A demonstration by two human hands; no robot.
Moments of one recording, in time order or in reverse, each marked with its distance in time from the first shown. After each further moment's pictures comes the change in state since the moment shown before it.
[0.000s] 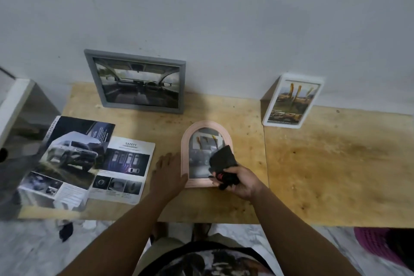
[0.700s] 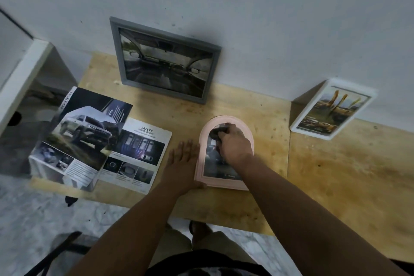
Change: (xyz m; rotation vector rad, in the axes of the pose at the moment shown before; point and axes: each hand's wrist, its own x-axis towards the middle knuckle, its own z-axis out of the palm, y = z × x) left_hand 0.023 -0.024 0.023 0.154 -0.181 0.118; right_hand 0.089 -0.034 0.103 -2.247 0.331 -0.555
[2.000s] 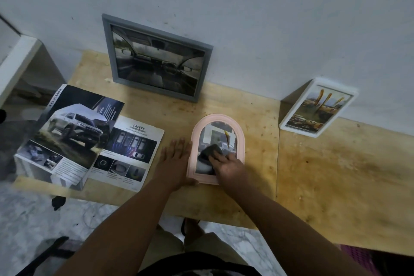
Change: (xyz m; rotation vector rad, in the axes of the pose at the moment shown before) left_hand -0.001 0.002 -0.006 0.004 -0.048 -0.016; right_hand -0.087 0.015 0.043 -0.123 0.025 -0.241
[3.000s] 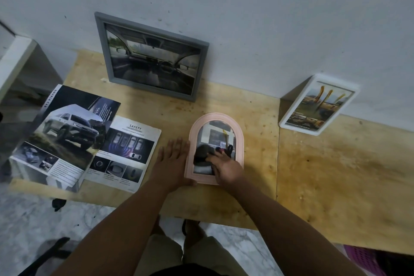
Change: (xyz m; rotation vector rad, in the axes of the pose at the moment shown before) left_hand 0.003 -0.002 0.006 0.012 0.008 -0.002; right_hand 0.014 0.009 0.015 0.375 0.042 -0.015
